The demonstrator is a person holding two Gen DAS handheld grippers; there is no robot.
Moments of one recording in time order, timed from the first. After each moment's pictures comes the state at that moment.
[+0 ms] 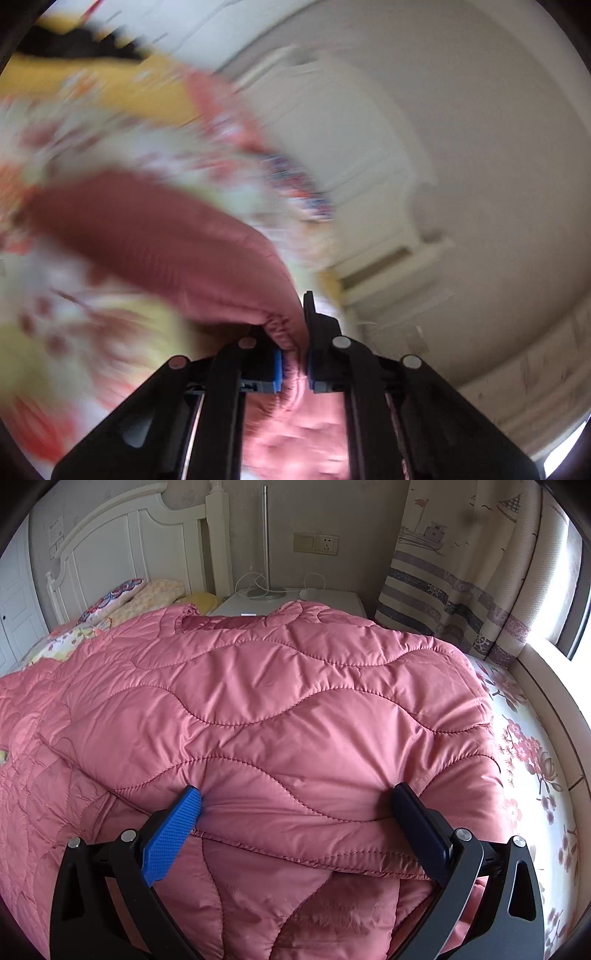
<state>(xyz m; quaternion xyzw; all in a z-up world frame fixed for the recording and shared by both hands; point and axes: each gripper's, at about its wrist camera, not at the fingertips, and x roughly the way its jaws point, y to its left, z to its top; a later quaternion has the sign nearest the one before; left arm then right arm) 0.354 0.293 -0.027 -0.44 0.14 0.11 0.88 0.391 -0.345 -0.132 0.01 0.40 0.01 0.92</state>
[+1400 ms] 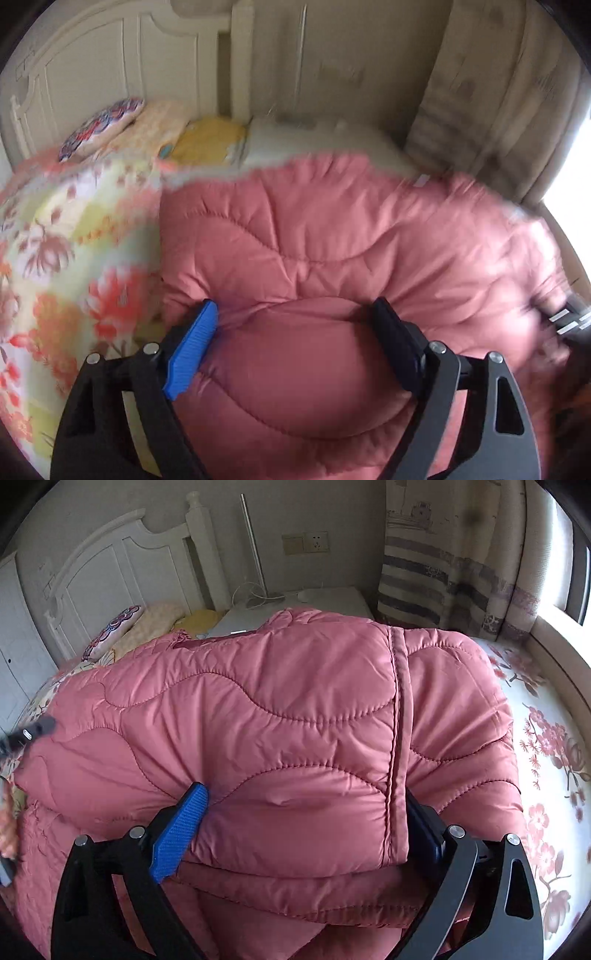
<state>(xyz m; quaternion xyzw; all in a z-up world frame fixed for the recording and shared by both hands) 0.455 0.038 -0.115 0.01 0.43 -0.10 0.90 0.408 -0.364 -0.134 0.08 0.39 0.02 0.91</state>
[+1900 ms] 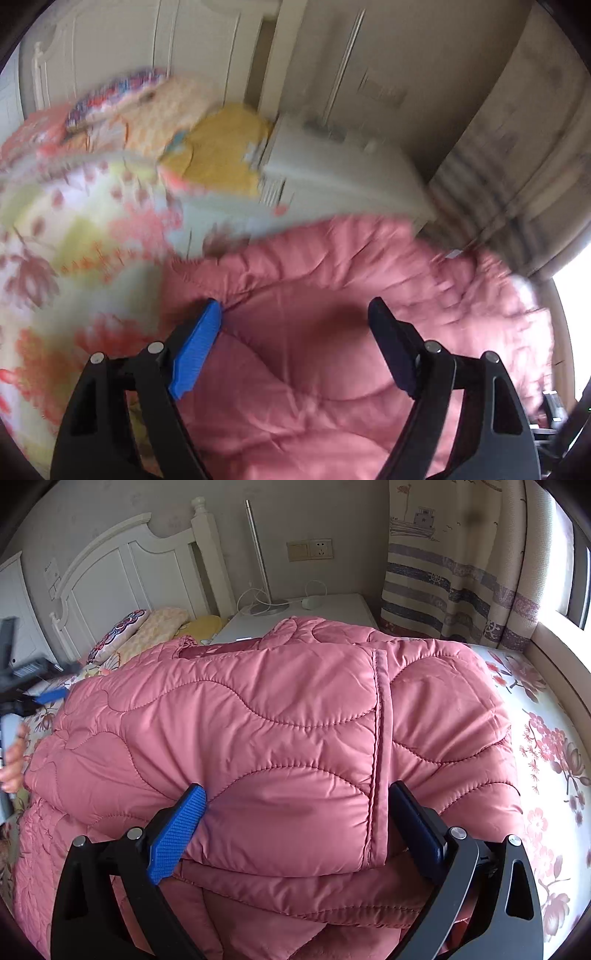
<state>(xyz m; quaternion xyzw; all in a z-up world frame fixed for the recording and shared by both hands) 0.538 0.051 -0.104 -0.08 0.47 -0.07 0.88 0.407 -0.360 -0.132 0.08 0.40 0.03 0.91</state>
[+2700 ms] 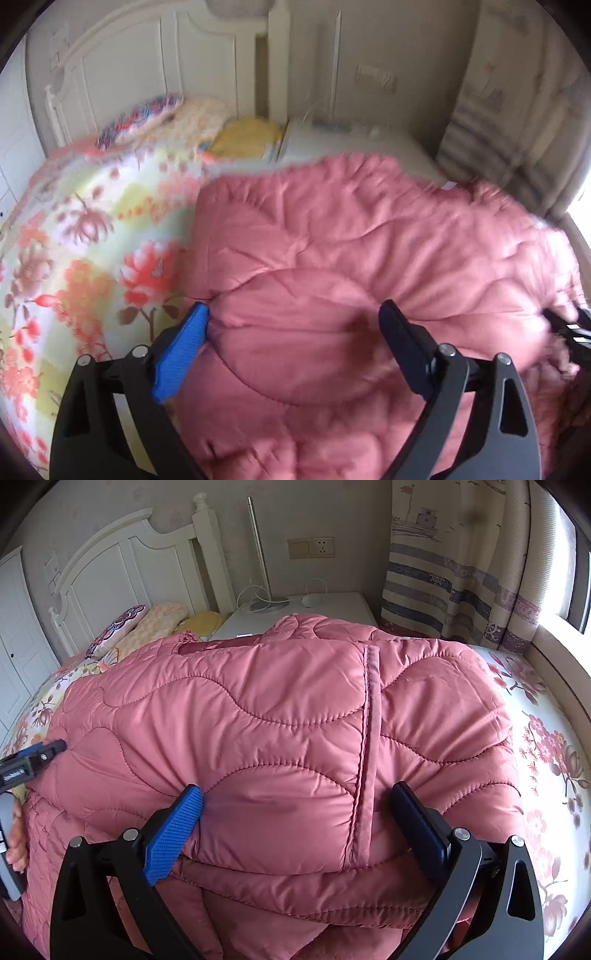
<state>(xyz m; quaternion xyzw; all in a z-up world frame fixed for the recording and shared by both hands) 0.417 0.026 -0.084 0.00 0.39 -0.05 0.92 0.412 -0.360 -0.135 0.07 0.40 0.03 0.91</state>
